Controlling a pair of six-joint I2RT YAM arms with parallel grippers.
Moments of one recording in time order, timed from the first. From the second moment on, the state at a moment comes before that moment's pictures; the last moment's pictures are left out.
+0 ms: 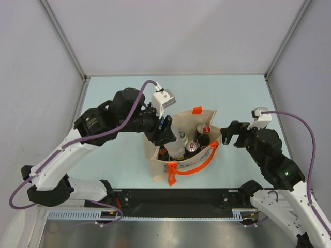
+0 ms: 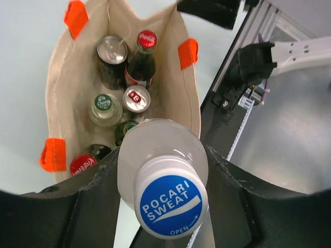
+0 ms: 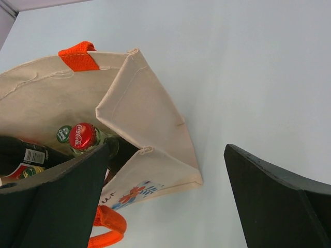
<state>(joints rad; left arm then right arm) -0.98 1.25 1.75 -1.01 0.21 -0.14 0.54 0.54 0.87 -0.64 0.28 0.36</state>
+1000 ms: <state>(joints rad) -1.12 1.37 1.51 -1.00 0.04 -0.10 0.54 0.56 0.87 -0.64 0.28 0.37</state>
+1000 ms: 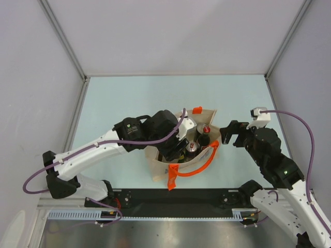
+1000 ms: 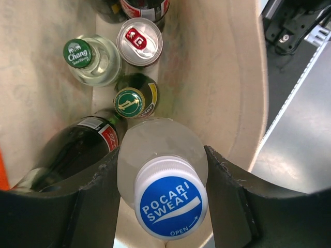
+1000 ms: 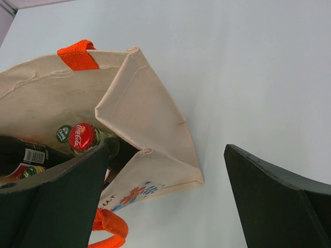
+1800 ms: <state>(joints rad) -1.13 1.26 1.25 -0.84 -0.05 -0.15 0.54 0.55 0.87 -0.64 0.28 0.37</state>
